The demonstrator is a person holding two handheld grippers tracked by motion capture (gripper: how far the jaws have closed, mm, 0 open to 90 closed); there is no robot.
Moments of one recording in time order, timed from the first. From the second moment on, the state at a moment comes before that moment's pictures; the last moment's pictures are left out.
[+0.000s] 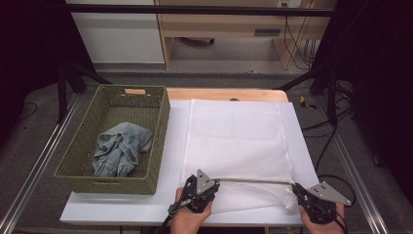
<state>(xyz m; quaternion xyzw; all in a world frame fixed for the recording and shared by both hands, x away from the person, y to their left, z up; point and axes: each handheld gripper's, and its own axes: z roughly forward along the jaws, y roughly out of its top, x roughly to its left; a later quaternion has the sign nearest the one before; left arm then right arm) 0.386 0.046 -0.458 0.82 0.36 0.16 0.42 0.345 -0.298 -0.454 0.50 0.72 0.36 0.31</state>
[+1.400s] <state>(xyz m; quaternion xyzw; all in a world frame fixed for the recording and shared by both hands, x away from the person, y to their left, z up) 0.385 0.085 -0.453 0.80 0.38 0.16 0.43 0.345 -0.299 -0.455 0.50 0.73 0.35 0.31</state>
